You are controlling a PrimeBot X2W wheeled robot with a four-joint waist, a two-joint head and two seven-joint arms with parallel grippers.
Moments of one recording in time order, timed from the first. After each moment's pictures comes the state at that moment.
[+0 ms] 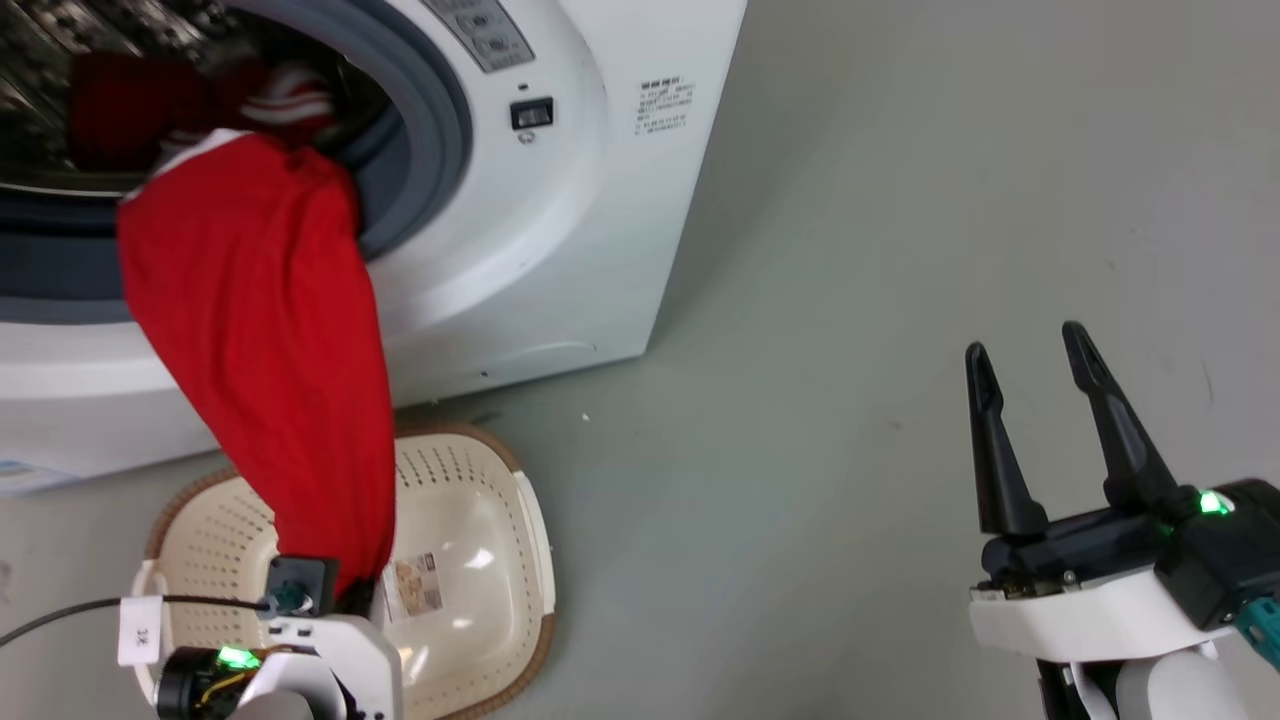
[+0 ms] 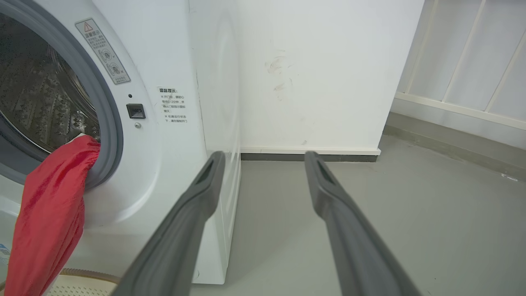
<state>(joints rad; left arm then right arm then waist) -0.42 0.35 -0.67 0.97 -0.67 0.01 -0.25 -0.06 -0.05 0.08 -0.15 0.07 0.13 -0.26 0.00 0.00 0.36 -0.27</state>
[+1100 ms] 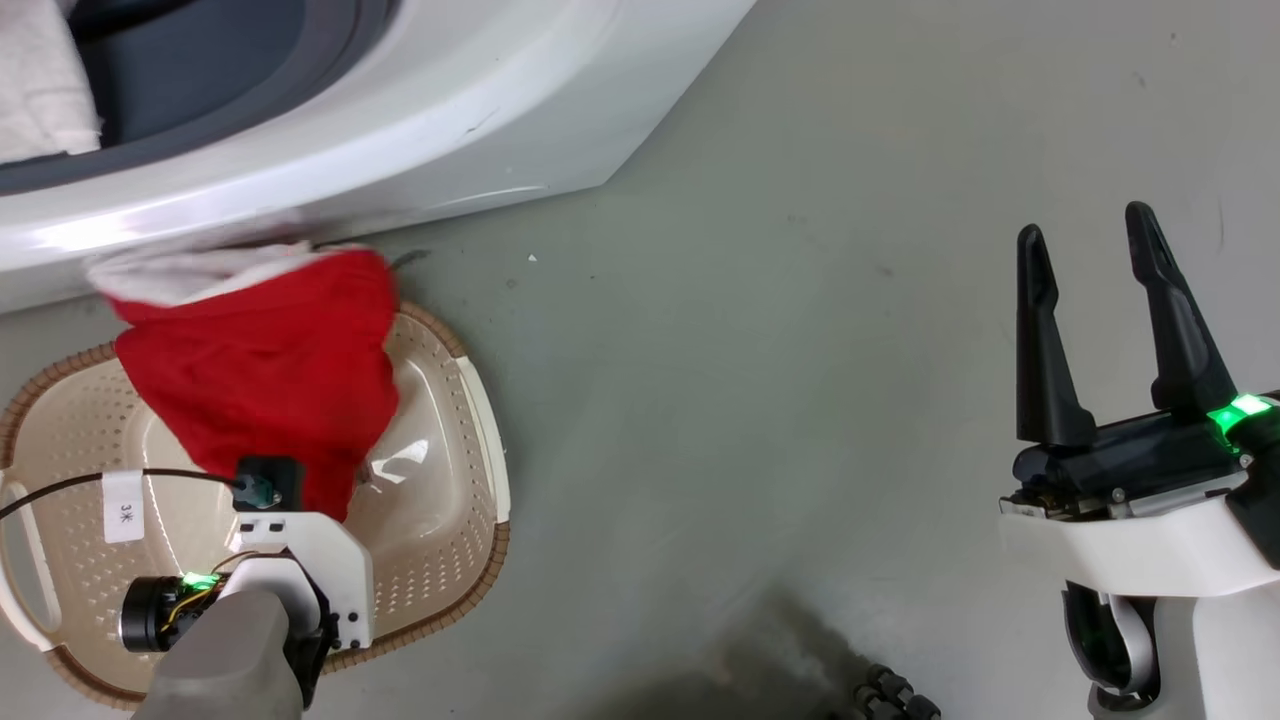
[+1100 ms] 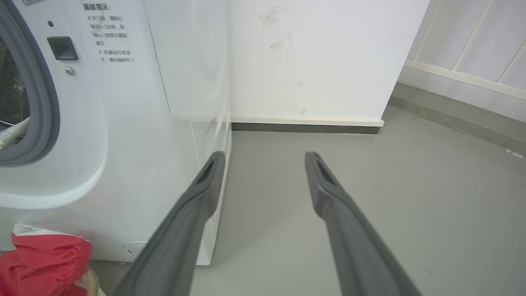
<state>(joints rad) -0.68 0.30 -0.66 1.28 -0.70 -0.02 -0.10 -0.20 -0.05 0.06 -0.21 0.11 0.13 -0.26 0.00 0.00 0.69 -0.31</state>
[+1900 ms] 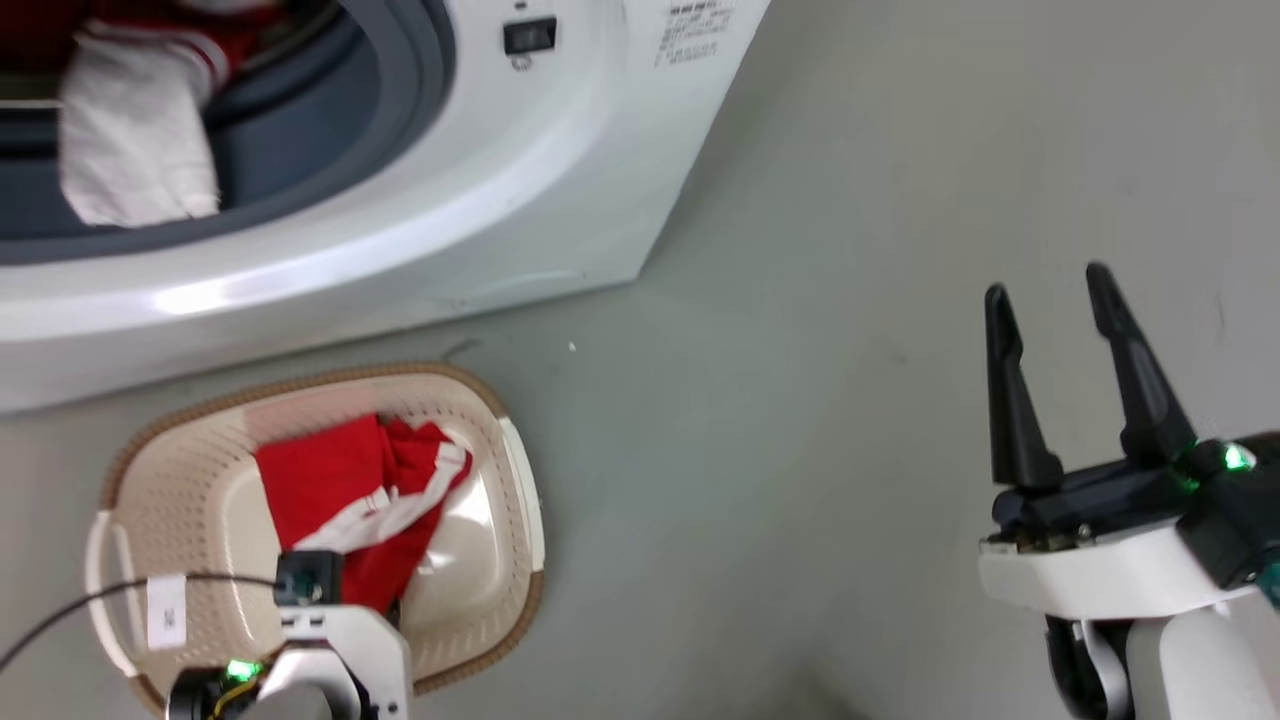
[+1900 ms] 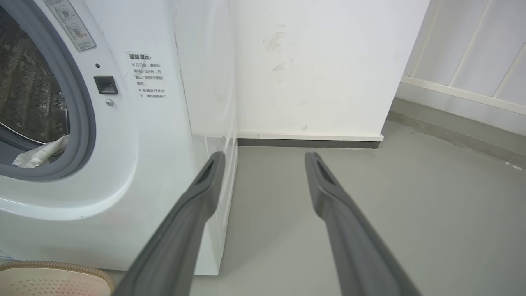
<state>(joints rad) -0.56 0.24 -0.67 1.29 -0.72 0.00 -0.20 -0.16 -0.05 0.07 -0.15 0.09 0.13 -0.26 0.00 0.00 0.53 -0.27</state>
